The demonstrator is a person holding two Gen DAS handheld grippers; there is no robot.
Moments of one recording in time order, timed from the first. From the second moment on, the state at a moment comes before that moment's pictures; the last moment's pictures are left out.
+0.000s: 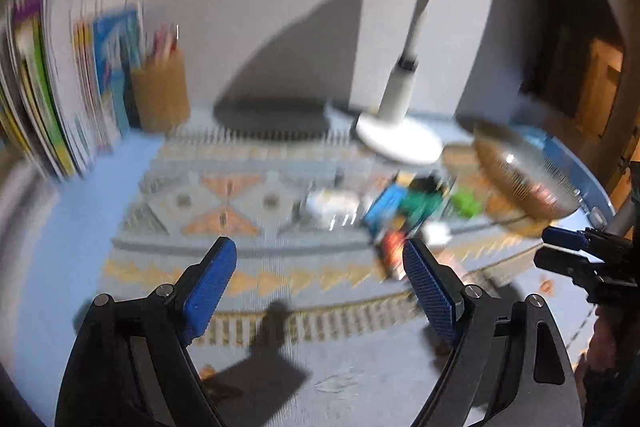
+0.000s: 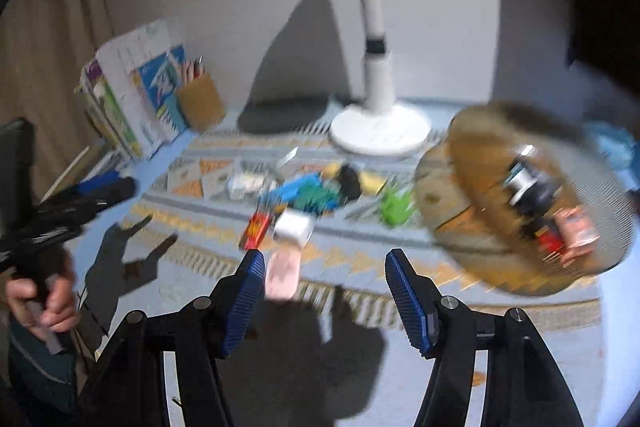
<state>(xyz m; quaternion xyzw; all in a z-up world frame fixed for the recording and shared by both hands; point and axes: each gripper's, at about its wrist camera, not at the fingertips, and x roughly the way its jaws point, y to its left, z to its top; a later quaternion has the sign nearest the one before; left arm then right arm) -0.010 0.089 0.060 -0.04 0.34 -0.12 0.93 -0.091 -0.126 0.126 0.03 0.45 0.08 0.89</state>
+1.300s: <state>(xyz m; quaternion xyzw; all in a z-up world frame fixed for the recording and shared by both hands) 0.121 0.031 0.009 0.17 0.43 -0.34 0.82 -0.042 -0.064 0.059 -0.09 0.52 0.11 0.84</state>
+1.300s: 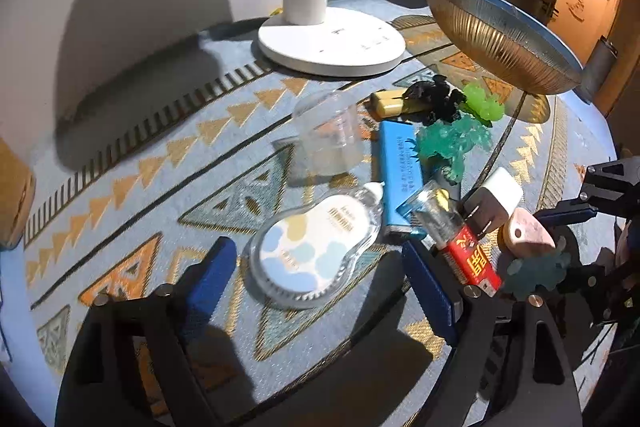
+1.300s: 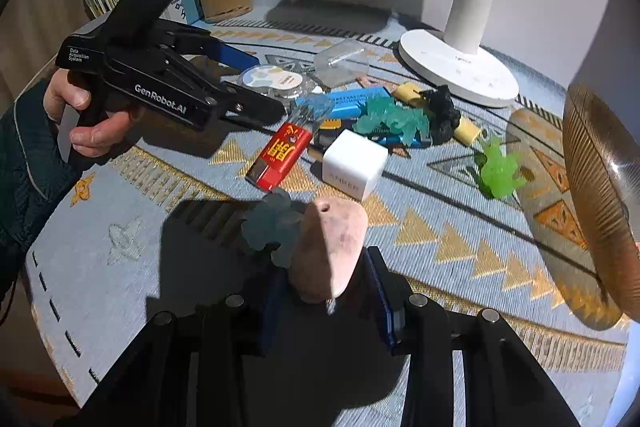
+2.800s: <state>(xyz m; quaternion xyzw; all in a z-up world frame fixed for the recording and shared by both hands) -0.034 0.013 0.005 0.08 0.46 -0.22 0.86 -0.090 -0.152 0.068 -0.03 0.51 -0.03 0.86</state>
